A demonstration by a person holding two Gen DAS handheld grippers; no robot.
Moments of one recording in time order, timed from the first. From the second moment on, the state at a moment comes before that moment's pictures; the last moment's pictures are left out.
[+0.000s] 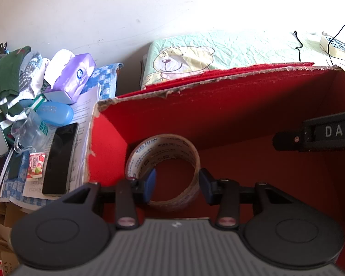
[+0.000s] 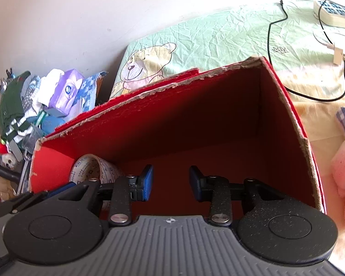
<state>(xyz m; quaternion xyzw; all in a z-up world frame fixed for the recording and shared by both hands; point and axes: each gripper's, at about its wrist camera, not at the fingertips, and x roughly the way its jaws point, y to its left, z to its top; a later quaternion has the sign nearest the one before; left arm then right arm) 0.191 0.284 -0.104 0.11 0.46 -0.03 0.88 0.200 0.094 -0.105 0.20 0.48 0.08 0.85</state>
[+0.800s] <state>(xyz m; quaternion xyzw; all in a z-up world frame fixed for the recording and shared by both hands) 0.190 0.285 -0.105 0.11 0.46 -0.03 0.88 0.192 0.088 -0.099 0.21 0.43 0.10 0.87</state>
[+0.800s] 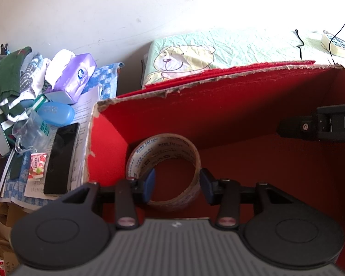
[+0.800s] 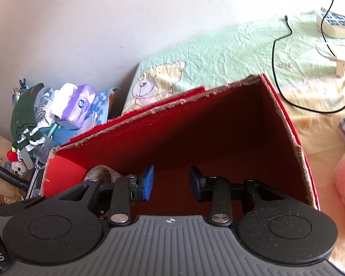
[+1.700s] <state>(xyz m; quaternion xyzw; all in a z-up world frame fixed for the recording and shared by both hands) 0.090 0.270 -0.034 0.06 0.39 0.00 0.92 0.068 0.062 -0.028 0.19 0.20 0.13 0.95</state>
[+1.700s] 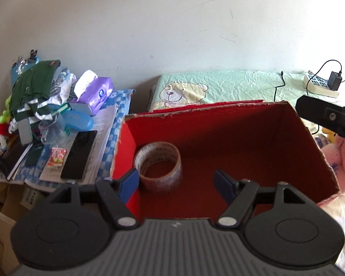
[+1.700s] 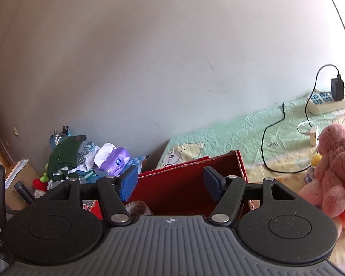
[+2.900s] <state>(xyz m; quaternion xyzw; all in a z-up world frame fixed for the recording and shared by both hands) -0.034 0.208 -0.087 -0.06 0.45 0.01 0.89 0.007 -0.024 -0.111 0.18 0.41 0.23 0.86</state>
